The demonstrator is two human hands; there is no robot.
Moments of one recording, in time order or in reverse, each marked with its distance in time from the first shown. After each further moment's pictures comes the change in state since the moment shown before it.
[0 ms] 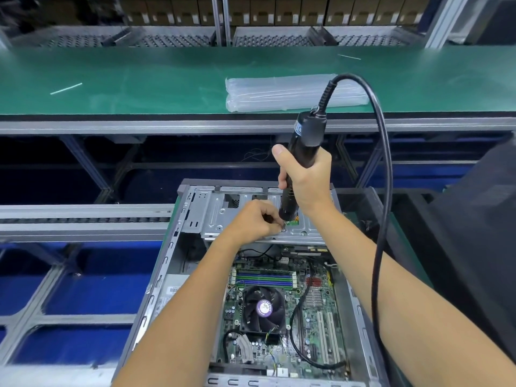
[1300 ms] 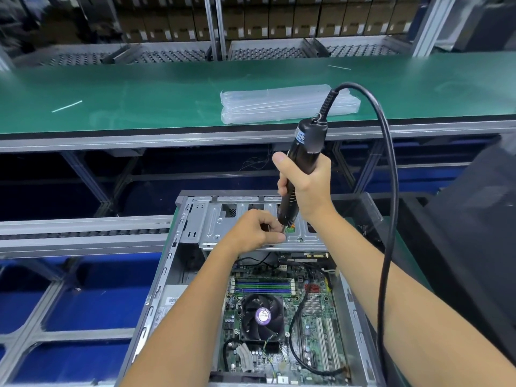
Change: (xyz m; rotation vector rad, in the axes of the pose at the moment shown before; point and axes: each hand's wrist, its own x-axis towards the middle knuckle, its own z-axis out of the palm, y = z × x) left_hand 0.004 -0.006 0.002 -0.036 -0.052 0.015; right_hand 0.001 -0.008 -0.010 0.064 -0.026 0.002
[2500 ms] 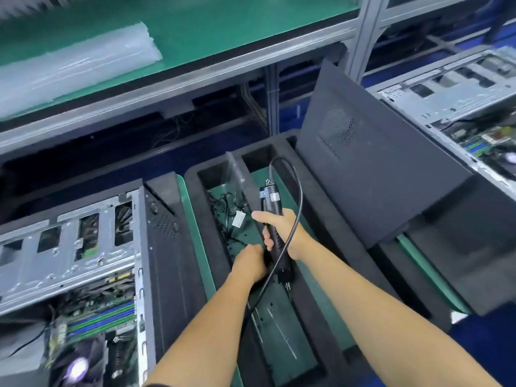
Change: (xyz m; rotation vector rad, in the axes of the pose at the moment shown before) left_hand 0.093 0.011 0.356 0.743 -0.483 -0.360; right_hand -0.099 0.112 -0.338 0.145 0.192 0.879
